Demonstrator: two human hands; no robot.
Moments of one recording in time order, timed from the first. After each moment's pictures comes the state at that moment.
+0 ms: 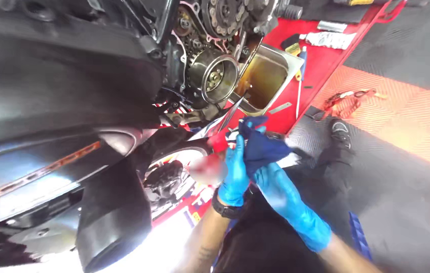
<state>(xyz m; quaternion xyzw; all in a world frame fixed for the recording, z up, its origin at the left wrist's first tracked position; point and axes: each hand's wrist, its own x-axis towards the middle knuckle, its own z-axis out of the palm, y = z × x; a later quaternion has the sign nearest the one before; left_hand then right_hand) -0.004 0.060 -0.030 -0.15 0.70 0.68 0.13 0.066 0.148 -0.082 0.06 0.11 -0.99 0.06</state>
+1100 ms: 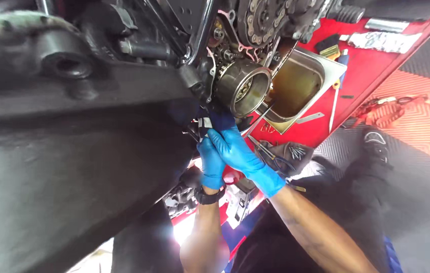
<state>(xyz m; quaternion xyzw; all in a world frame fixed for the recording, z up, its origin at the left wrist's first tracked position) -0.087 -0.032 0.009 -0.06 0.98 0.14 -0.09 -0.111 0.049 -0.033 -0.08 0.54 -0.84 0.01</state>
